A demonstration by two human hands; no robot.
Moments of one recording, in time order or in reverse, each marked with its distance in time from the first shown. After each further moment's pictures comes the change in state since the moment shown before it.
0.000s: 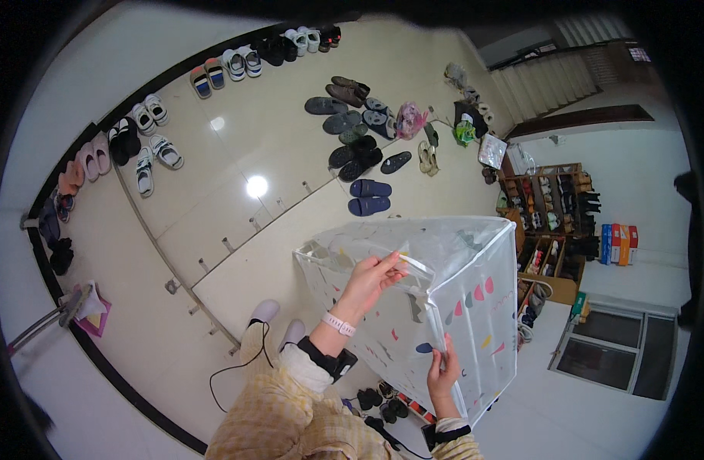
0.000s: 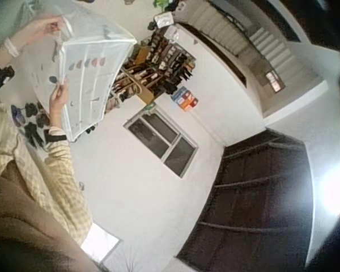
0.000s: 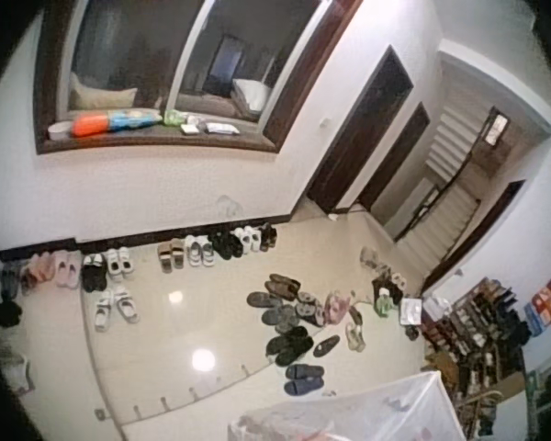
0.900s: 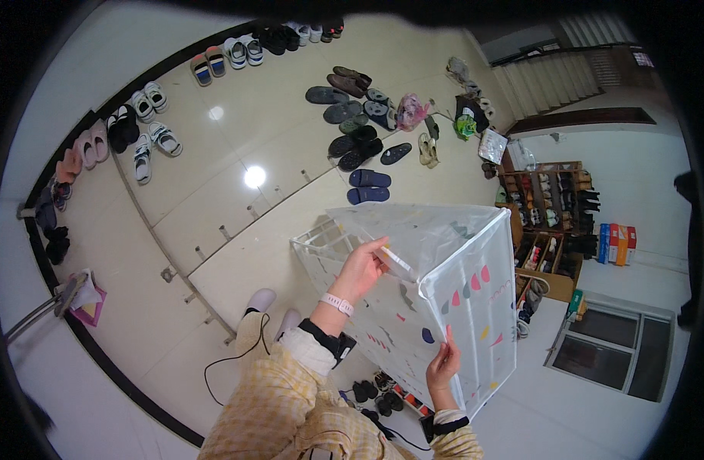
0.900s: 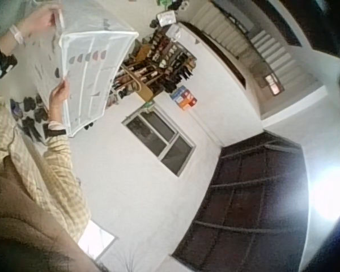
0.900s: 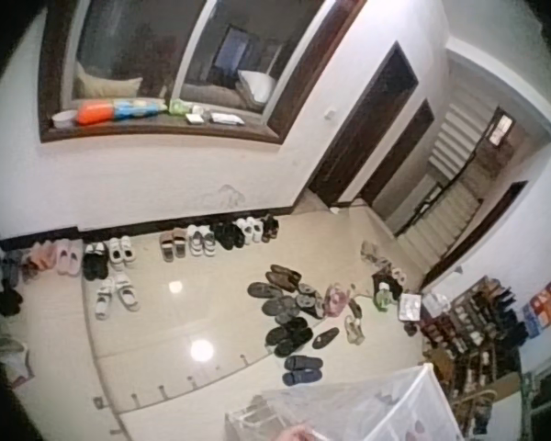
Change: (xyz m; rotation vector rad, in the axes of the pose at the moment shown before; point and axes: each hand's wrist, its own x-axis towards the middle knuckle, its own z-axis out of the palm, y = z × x) left_hand 0.013 -0.010 -0.028 -0.408 -0.014 -0.077; right_hand -0.007 0.009 0.002 -0.088 0.096 -0.139
